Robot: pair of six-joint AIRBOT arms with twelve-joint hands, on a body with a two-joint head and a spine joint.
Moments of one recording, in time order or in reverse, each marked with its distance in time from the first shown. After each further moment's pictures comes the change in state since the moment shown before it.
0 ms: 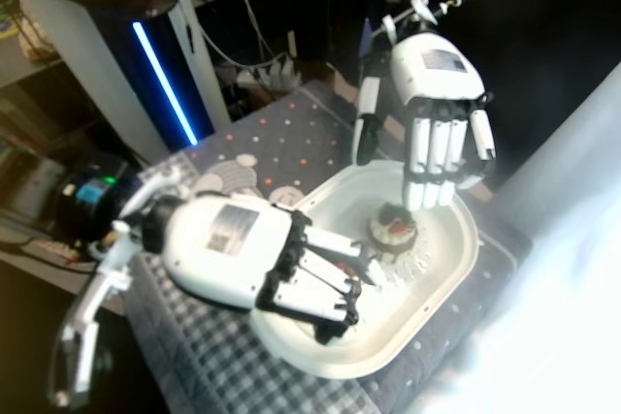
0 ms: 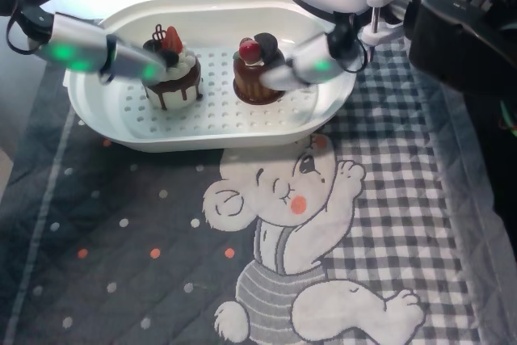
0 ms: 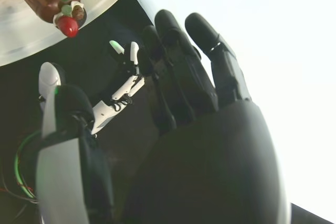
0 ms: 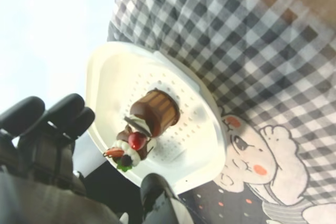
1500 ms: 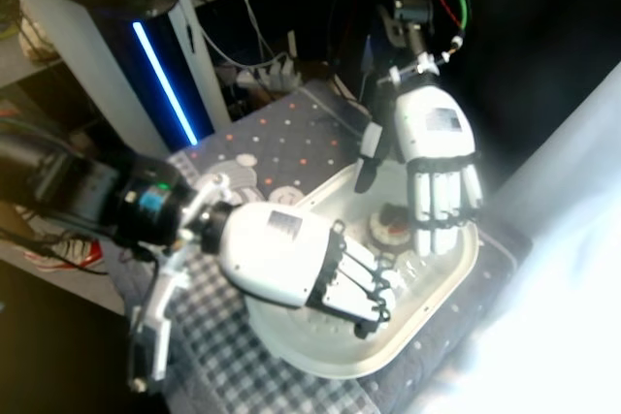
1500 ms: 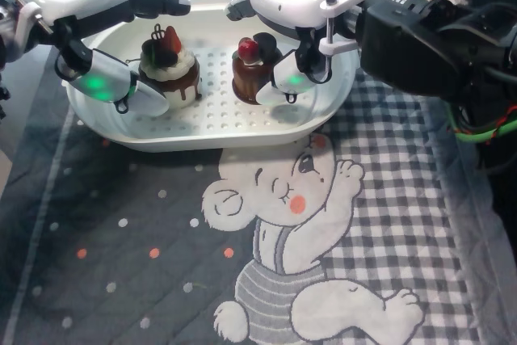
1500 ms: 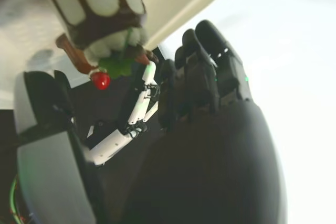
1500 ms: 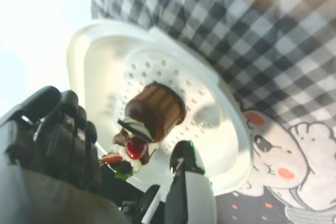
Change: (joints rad) left arm 0.027 -0.151 0.174 -0.076 0.196 -0.001; right arm 0.000 -0.139 0.121 0.084 -0.084 0.002
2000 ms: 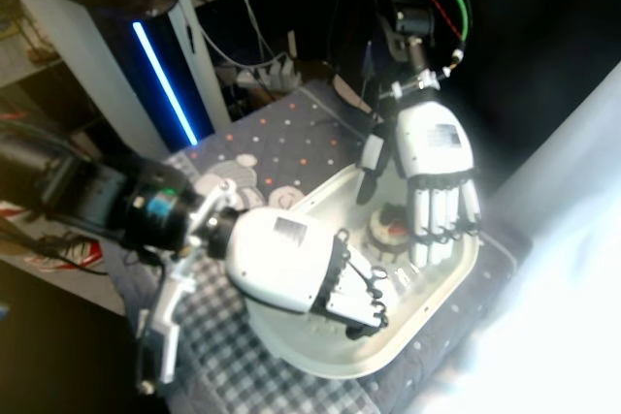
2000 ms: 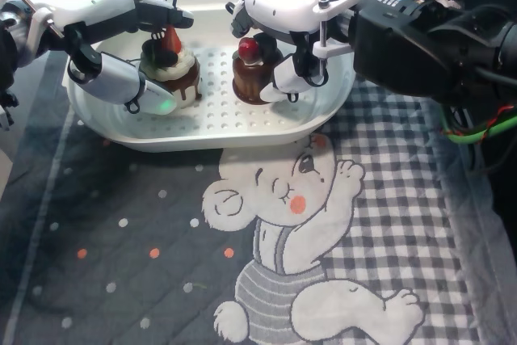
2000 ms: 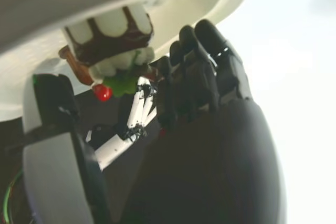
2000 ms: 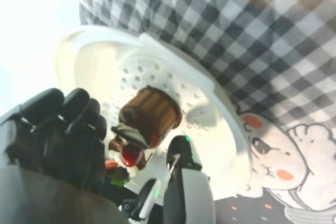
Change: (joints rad) left arm 0.011 -0.038 0.043 -0.034 0.021 0.000; right arm 0.000 -0.020 0.014 0.011 -0.024 0.000
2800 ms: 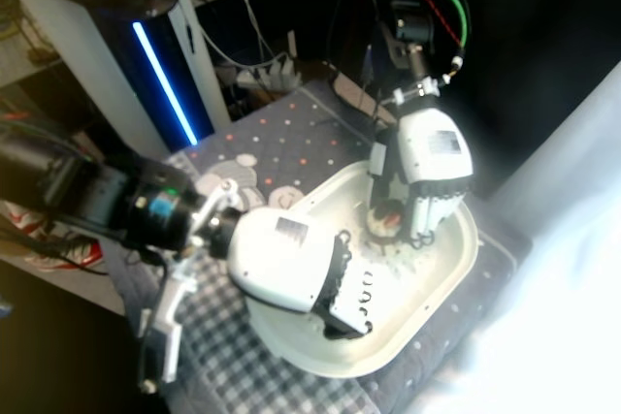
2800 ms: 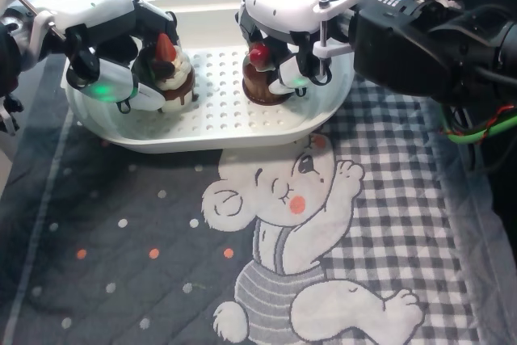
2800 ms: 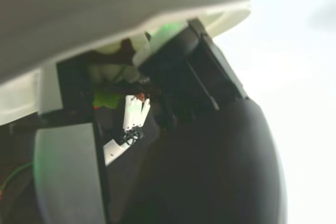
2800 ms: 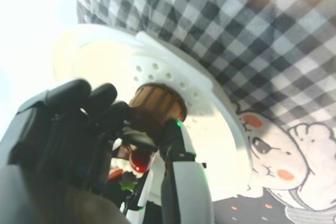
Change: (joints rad) left arm 0.023 -0.018 0.021 -0.036 -0.025 -0.008; right arm 0.000 0.000 -0.002 0.003 0.001 0.000
